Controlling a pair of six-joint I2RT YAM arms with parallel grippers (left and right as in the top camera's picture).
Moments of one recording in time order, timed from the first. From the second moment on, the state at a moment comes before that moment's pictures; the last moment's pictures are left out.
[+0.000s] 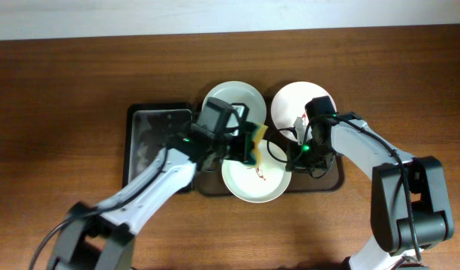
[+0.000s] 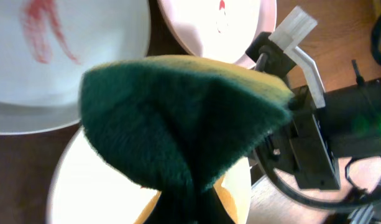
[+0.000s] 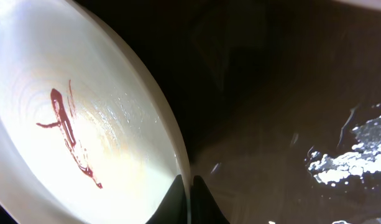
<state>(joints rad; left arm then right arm) -0.58 1.67 1.09 -0.31 0.37 -0.47 0.15 1.82 1.06 -0.81 -0.41 0.15</state>
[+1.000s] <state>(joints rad) -0.72 1.84 1.10 -0.37 0.13 -0.67 0.16 1.82 1.06 -0.81 -0.41 0.15</state>
